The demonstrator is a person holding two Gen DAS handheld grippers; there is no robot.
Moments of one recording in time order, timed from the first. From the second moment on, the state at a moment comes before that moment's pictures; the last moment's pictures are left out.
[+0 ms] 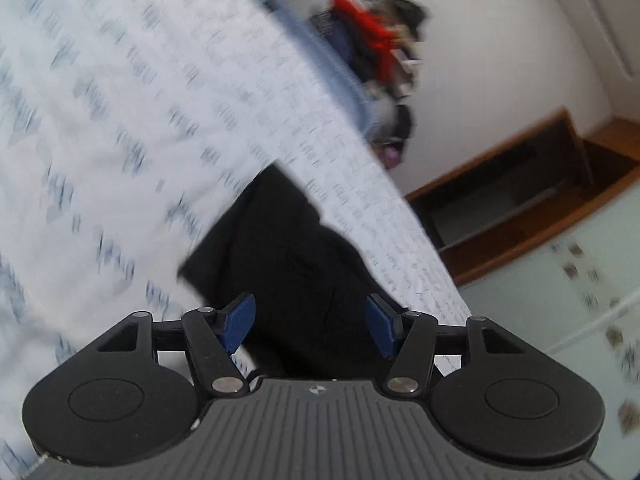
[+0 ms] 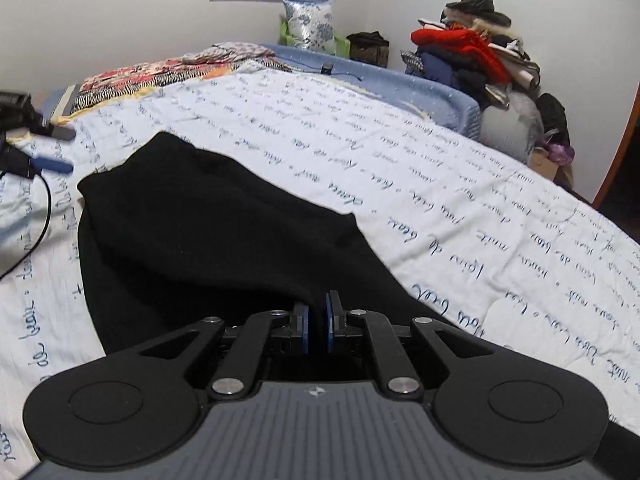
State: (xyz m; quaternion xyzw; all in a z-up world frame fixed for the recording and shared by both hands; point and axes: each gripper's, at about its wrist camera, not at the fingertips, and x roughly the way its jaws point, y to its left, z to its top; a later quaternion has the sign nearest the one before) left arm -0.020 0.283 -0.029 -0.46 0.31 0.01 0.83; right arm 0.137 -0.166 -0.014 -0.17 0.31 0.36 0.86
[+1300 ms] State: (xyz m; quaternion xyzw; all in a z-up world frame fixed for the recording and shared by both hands) left arm 0.015 0.278 -0.042 -0.50 0.39 0.07 0.77; right arm 0.137 -0.168 -0.002 -0.13 0.31 0.36 0.87
